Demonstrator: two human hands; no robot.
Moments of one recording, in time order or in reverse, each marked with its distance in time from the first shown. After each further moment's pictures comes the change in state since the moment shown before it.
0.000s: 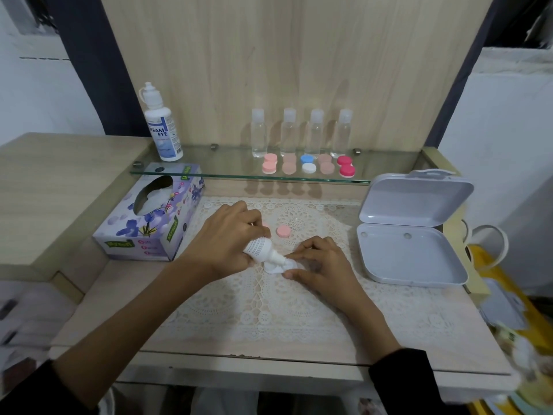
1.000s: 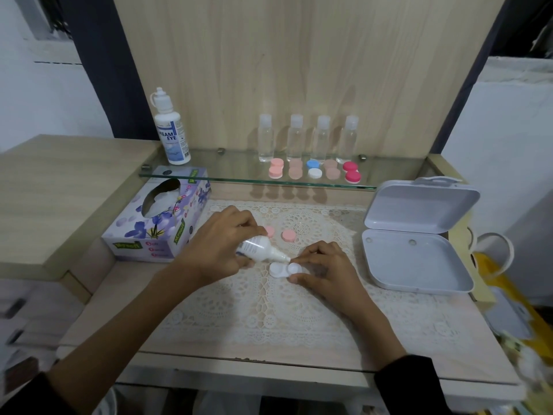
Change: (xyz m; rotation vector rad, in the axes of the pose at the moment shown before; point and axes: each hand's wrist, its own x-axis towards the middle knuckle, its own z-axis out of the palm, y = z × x) left_hand -0.017 -0.016 0.001 -0.180 0.026 -0.077; right_hand 0.000 0.000 -0.001 0.038 -0.007 0.009
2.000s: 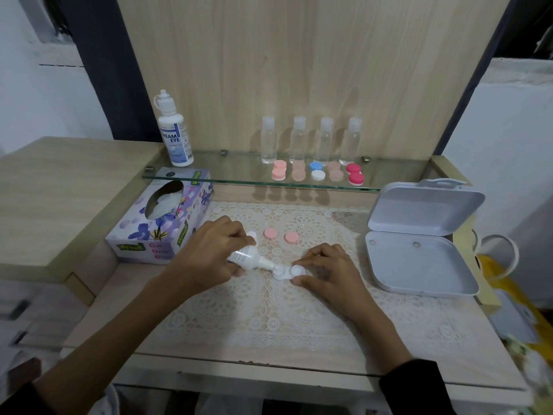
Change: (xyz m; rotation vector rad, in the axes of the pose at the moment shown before) left_hand -0.017 -0.015 0.003 0.080 -0.035 -0.006; right_hand 0.000 0.001 0.000 -0.026 -0.009 -0.010
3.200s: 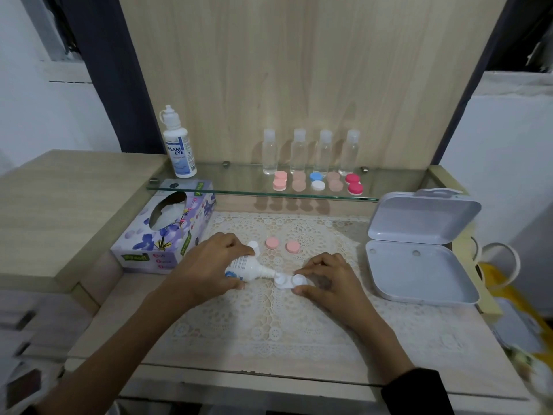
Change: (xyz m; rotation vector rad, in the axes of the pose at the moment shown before) left_hand -0.003 0.004 -0.006 -0.041 -0.245 -0.245; right_hand 0.000 -0.002 -0.001 -0.019 0.003 -0.016
